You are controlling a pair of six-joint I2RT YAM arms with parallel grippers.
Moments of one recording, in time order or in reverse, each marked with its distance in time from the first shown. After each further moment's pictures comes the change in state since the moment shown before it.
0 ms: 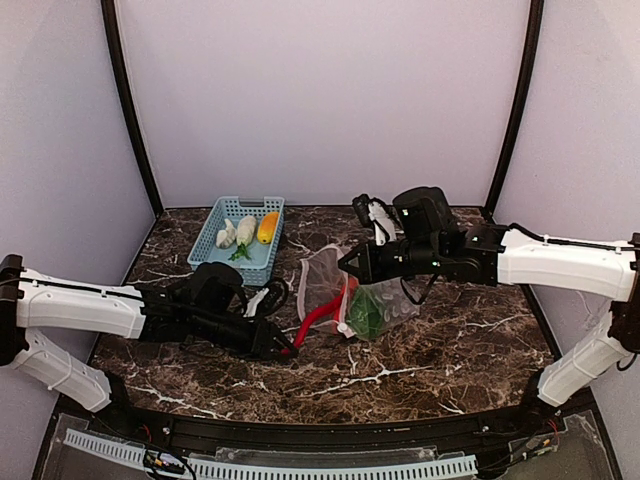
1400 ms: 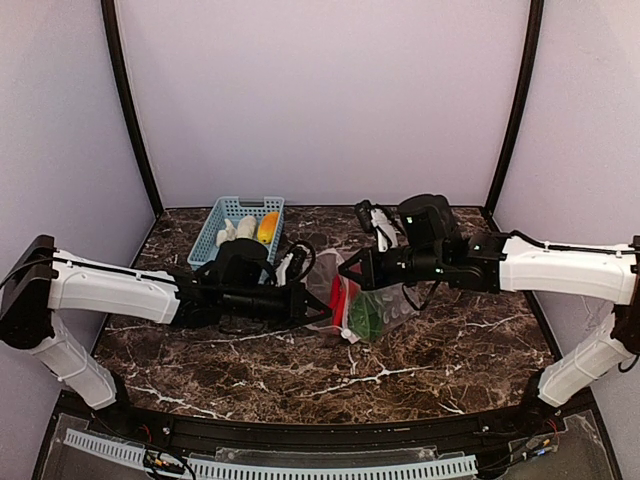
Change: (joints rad) left arm -0.011 0.203 0.180 0.262 -0.091 -0.125; right arm 0.000 -0.023 -0.063 0.058 -0.043 0.011
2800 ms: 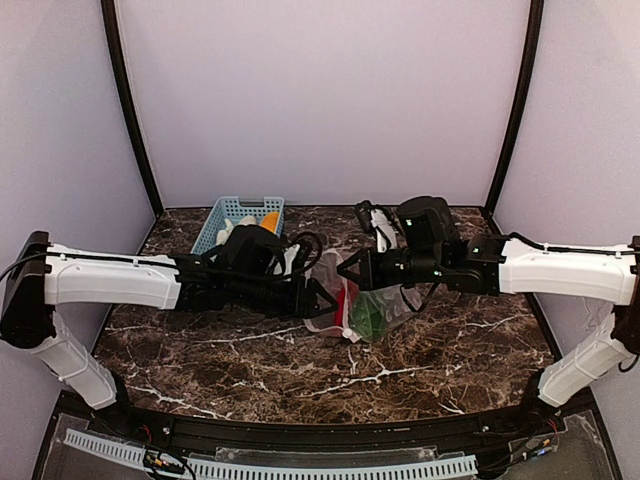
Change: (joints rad) left arm -0.010 0.048 0.161 -0.254 -0.081 0.145; right arm 0.014 0.000 -0.011 0.028 0.033 0.030
